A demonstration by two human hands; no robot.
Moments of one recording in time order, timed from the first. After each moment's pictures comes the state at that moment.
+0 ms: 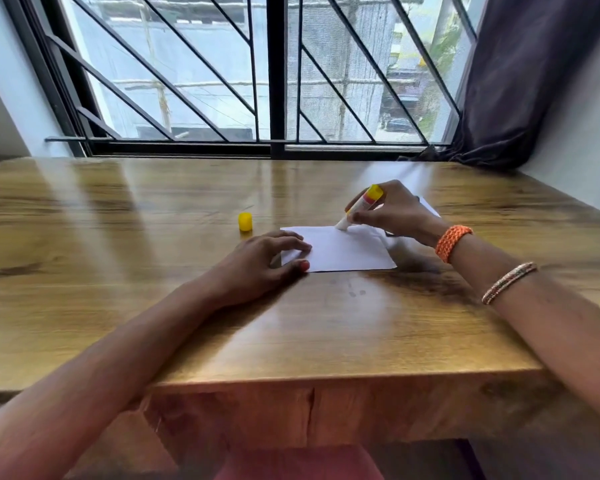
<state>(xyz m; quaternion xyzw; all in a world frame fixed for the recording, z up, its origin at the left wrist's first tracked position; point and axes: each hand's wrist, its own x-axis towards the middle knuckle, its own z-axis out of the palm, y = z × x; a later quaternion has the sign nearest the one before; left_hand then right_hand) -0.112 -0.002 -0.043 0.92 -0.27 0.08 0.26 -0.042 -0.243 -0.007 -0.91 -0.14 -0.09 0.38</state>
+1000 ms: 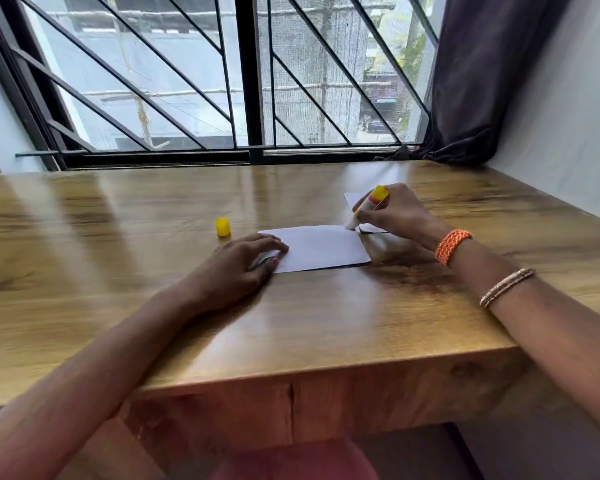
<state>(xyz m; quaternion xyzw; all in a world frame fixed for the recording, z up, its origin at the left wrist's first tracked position) -0.114 -0.003 -0.044 0.92 -0.29 0.09 0.26 -0.053 -0.278 -0.010 -0.91 -0.07 -0.13 0.38</state>
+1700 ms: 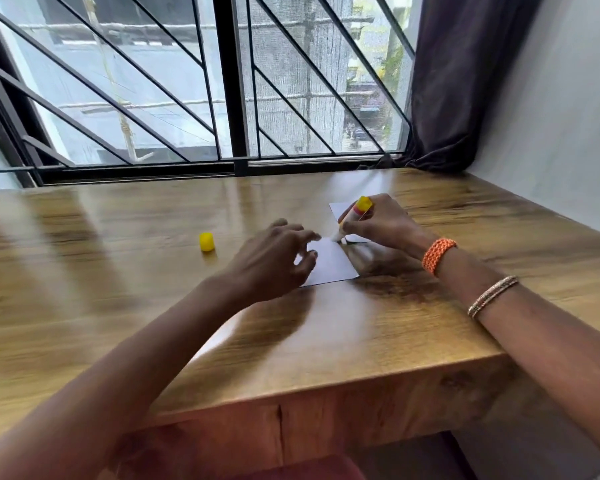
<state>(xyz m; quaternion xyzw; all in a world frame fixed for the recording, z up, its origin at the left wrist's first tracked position) -0.109 -0.072 -0.012 0.93 -0.30 0.16 0.15 -0.057 -0.278 -0.009 -0.91 -0.07 -0.12 0.39</state>
